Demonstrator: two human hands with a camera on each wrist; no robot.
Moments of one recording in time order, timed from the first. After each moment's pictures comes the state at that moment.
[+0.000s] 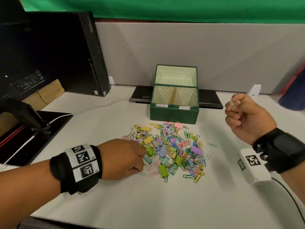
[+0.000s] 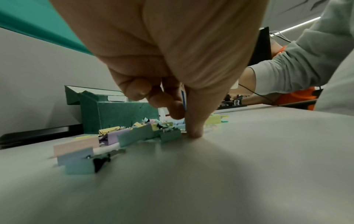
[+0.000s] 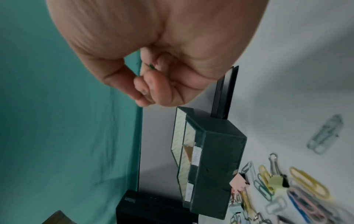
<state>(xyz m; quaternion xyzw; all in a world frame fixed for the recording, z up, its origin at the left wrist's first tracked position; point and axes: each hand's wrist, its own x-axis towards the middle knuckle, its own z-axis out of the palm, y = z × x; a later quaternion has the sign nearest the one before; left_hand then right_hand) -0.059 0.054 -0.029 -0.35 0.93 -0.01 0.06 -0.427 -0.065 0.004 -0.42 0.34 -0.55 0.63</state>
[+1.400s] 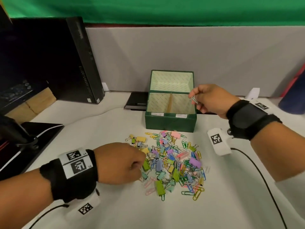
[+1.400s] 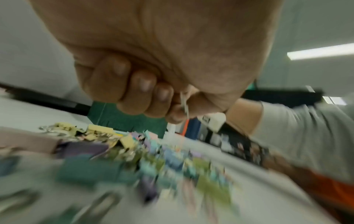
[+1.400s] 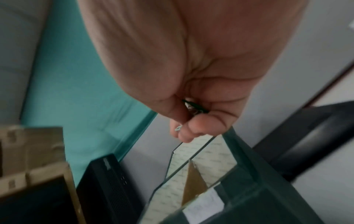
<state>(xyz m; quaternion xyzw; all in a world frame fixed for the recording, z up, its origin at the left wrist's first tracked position) -0.076 0.026 -0.006 -0.48 0.87 0.13 0.04 -0.357 -0.138 0.047 -0.68 0.56 -0.28 0.38</state>
